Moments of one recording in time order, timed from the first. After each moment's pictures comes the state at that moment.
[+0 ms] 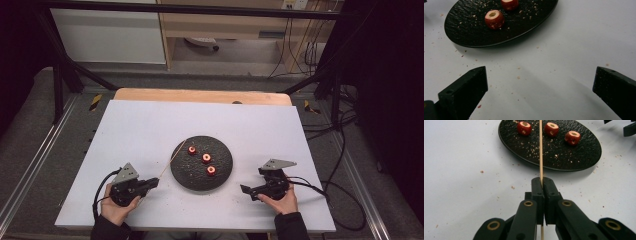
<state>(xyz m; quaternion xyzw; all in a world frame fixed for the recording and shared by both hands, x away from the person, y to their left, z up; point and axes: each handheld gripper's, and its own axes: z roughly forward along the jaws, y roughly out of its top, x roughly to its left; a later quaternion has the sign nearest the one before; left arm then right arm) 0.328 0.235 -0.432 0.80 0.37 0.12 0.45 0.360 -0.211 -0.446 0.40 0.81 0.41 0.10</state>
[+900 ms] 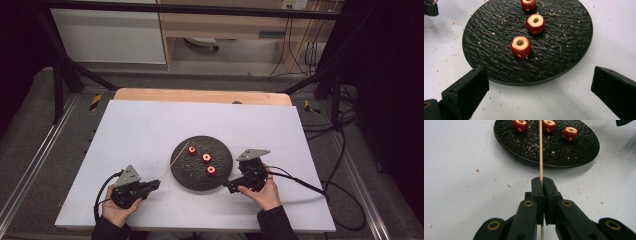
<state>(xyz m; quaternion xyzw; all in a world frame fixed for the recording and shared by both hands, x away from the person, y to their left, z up) 0.324 0.231 -0.435 0.81 0.36 0.13 0.45 0.377 -0.144 -0.412 0.37 0.84 0.38 0.10</state>
